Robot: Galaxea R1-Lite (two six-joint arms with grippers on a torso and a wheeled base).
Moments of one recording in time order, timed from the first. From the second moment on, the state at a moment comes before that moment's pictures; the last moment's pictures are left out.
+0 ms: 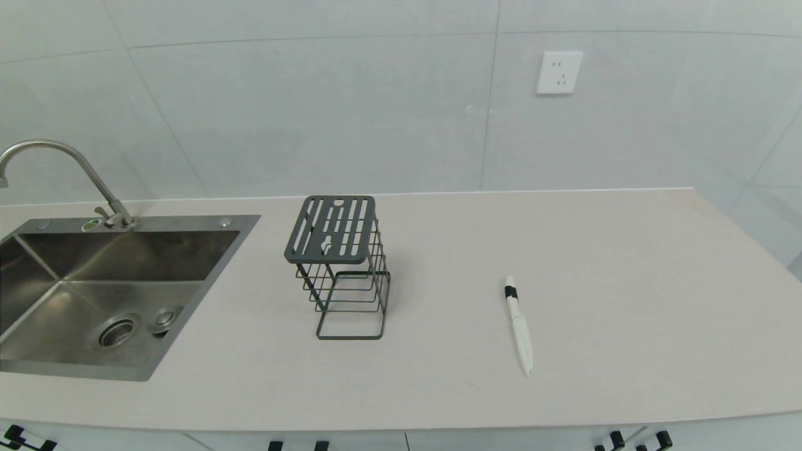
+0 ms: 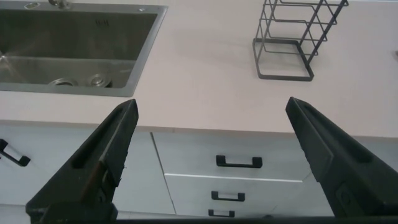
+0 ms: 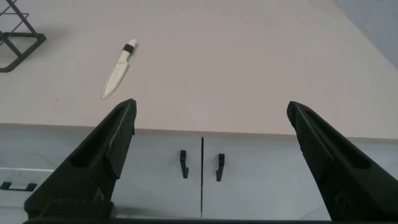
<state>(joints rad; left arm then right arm) 0.00 0.00 0.00 0.00 0.05 -0.04 0.00 0.00 0.00 0.00 0.05 -0.02</state>
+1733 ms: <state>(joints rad) 0.00 0.00 0.00 0.00 0.05 -0.03 0.00 0.06 -0.03 -0.14 0.27 -0.11</state>
